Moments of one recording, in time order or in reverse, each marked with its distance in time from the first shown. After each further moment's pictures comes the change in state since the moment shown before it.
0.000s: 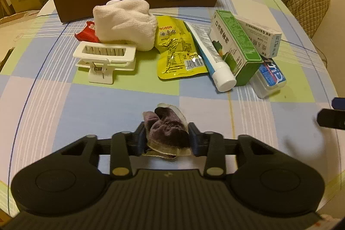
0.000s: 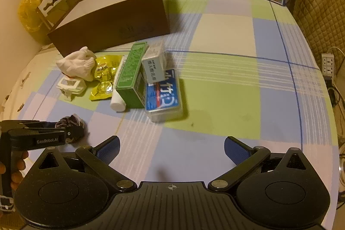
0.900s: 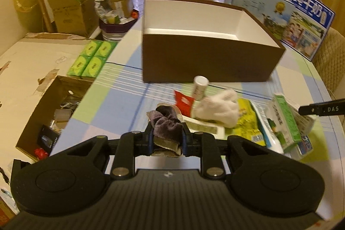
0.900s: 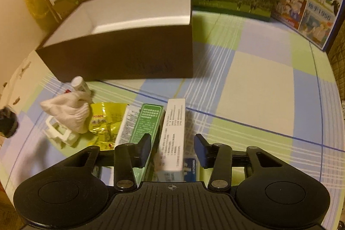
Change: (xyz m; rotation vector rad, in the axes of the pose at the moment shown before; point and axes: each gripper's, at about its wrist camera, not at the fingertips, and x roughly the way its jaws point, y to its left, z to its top) left arm -0.076 0.113 0.050 -0.144 -0.217 0.140; right arm 0.090 0.033 0.125 -0.140 0.040 0.000
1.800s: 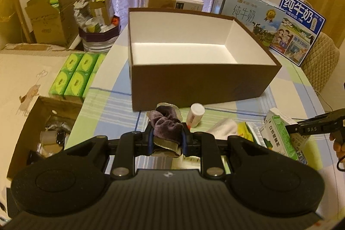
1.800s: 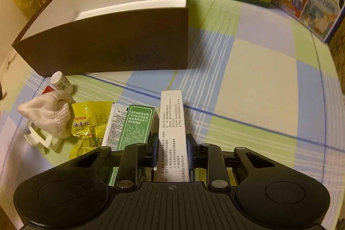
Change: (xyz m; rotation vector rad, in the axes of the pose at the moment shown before) left arm 0.029 0.015 0.057 0.053 0.001 -0.111; right arm 0.031 0.001 0.008 0.003 0.076 -0.065
